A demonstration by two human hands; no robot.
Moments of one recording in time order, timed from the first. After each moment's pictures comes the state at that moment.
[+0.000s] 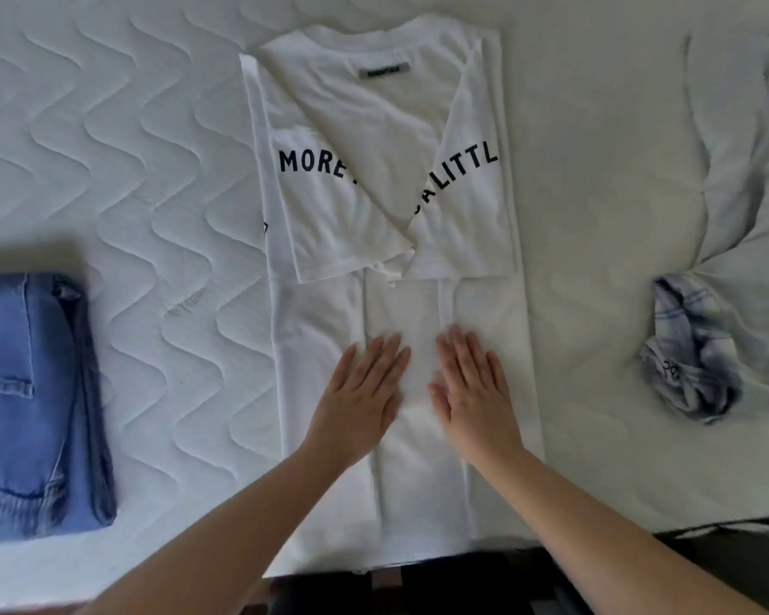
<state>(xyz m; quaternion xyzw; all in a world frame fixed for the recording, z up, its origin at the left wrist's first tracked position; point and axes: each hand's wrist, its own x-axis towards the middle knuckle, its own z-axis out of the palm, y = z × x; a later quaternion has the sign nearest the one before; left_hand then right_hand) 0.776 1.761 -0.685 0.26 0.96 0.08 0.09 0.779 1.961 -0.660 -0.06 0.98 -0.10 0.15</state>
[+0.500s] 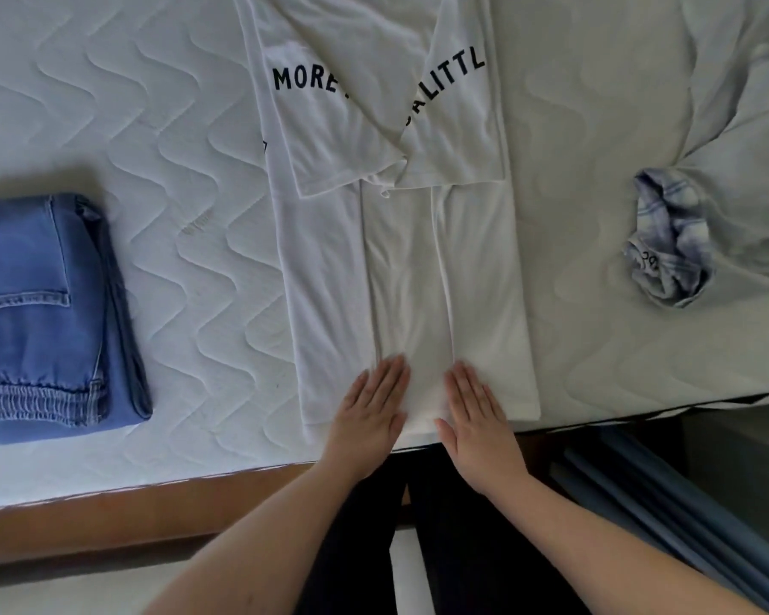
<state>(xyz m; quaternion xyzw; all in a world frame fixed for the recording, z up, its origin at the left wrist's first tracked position) 0.933 1.762 -0.655 0.22 0.94 0.13 0.22 0.955 1.968 -0.639 -0.08 0.96 -0.12 0.25</state>
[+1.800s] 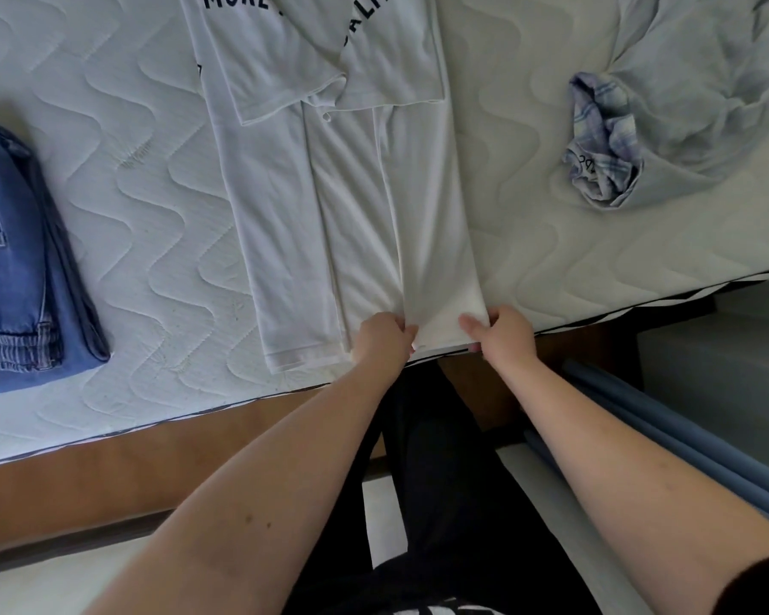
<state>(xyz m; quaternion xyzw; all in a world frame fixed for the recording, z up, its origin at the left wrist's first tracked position) 0.916 1.857 -0.626 -0.18 0.82 0.32 0.44 0.942 2.038 -0.624 0.41 0.76 -0.40 0.30</state>
